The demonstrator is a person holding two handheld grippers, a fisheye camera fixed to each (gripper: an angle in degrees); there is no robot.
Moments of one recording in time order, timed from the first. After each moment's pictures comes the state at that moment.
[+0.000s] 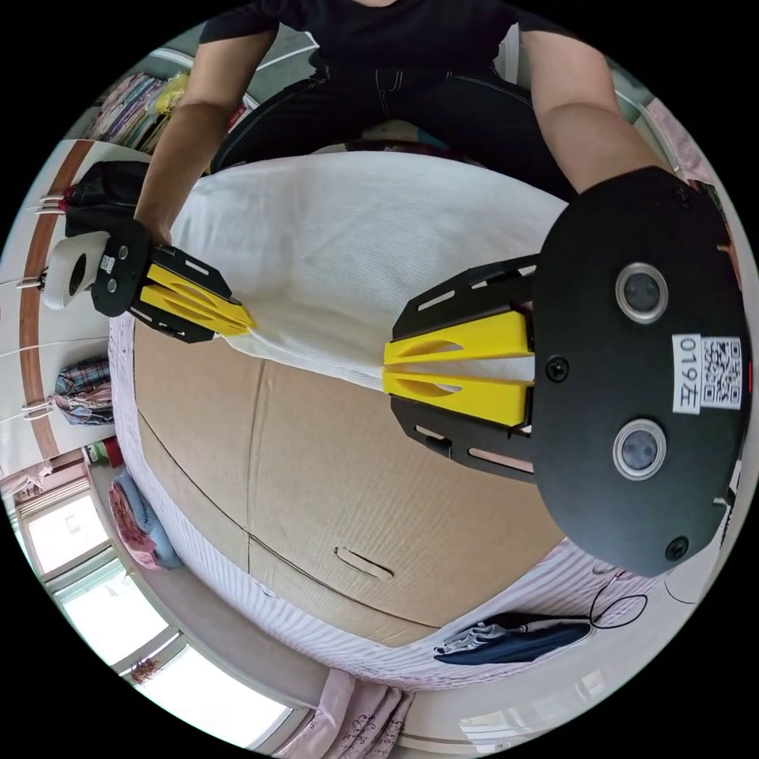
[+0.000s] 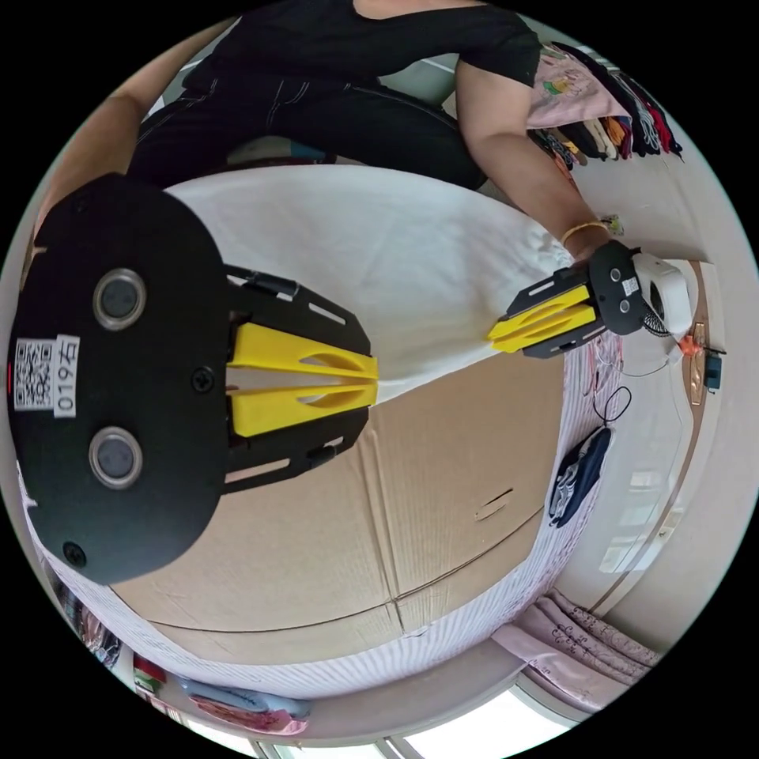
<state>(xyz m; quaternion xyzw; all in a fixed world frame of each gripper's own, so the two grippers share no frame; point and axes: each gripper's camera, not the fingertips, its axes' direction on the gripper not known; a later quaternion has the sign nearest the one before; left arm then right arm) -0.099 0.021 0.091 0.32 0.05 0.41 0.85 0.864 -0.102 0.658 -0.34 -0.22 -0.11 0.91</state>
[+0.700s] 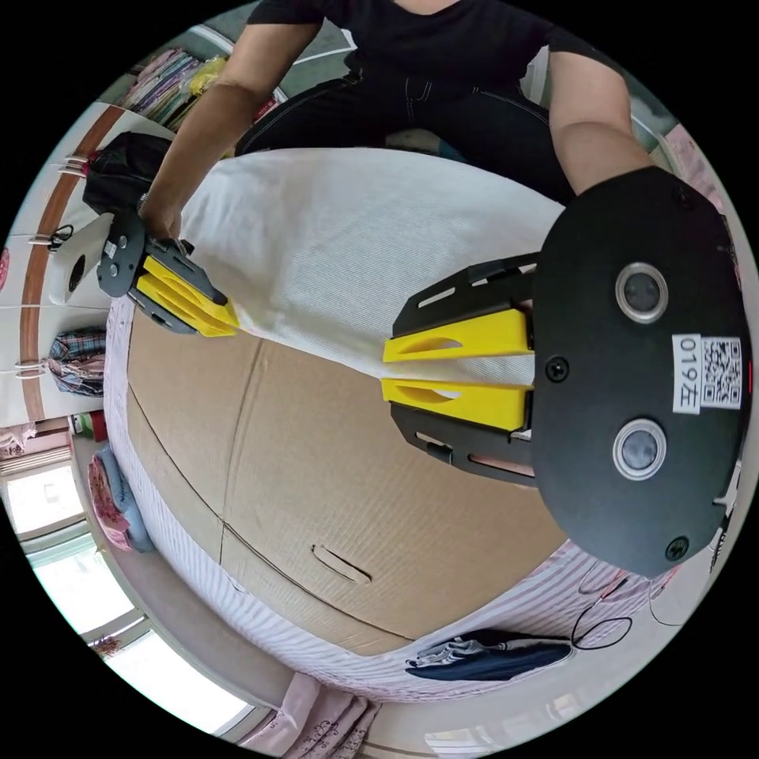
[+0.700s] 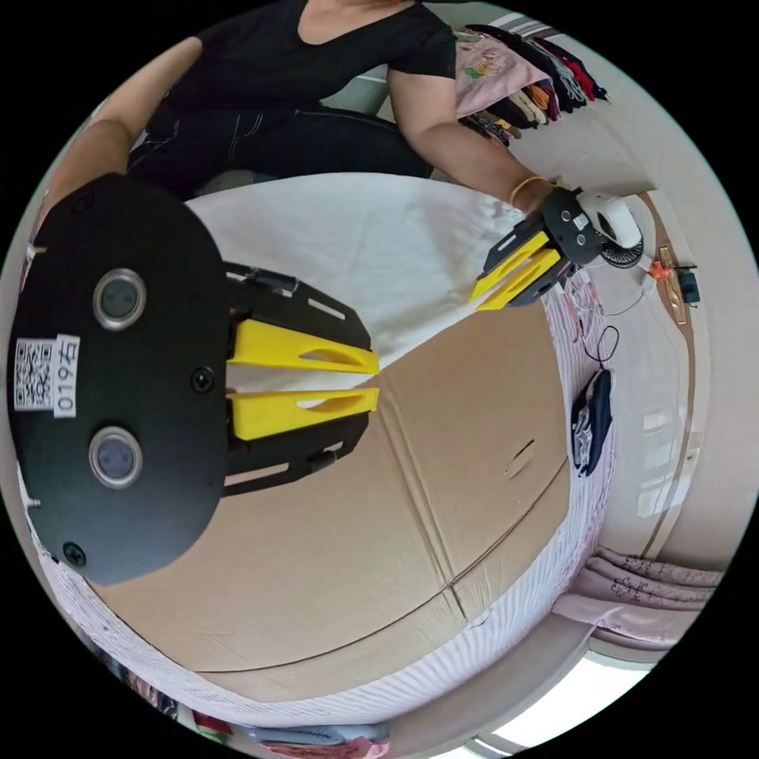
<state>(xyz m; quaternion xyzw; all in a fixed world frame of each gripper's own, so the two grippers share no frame) -0.093 0.021 0.097 0.32 0.08 0.38 0.87 0.993 -0.138 0.635 -0.35 -0.22 0.01 0.91</state>
